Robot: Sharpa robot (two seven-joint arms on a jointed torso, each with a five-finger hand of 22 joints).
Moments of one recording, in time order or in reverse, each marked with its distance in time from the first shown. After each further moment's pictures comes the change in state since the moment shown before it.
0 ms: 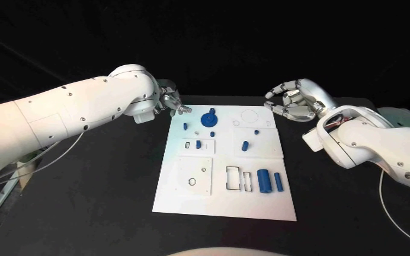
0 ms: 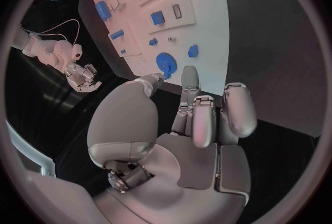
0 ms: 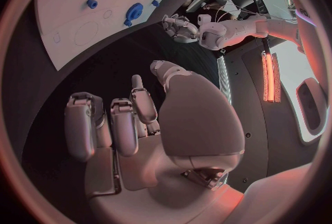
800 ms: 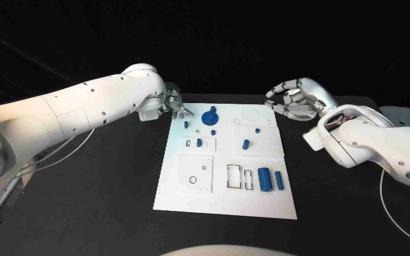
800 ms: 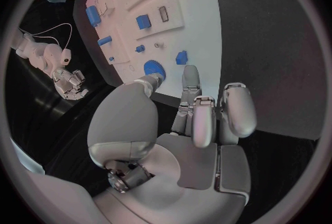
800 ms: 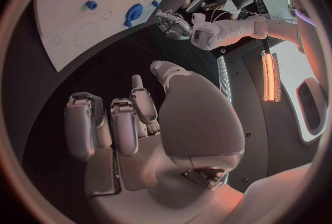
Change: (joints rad) left arm -0.004 0.103 -0.029 -0.158 -0.004 0.115 0.001; left_hand -0.008 0.008 -0.020 0.001 -0.027 0.014 0.007 -0.019 -0.014 0.000 0.000 -0.008 -0.014 -0.004 0.003 0.000 0.000 0.000 0.000 0.000 0.000 0.004; right arm -0.002 0.005 0.000 -0.002 0.000 0.000 0.000; right_hand 0.000 0.000 0.003 0.003 0.000 0.000 0.000 0.000 0.000 0.000 0.000 0.000 0.000 0.000 0.000 0.000 0.001 0.000 0.000 0.000 0.000 0.001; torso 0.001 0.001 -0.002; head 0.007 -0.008
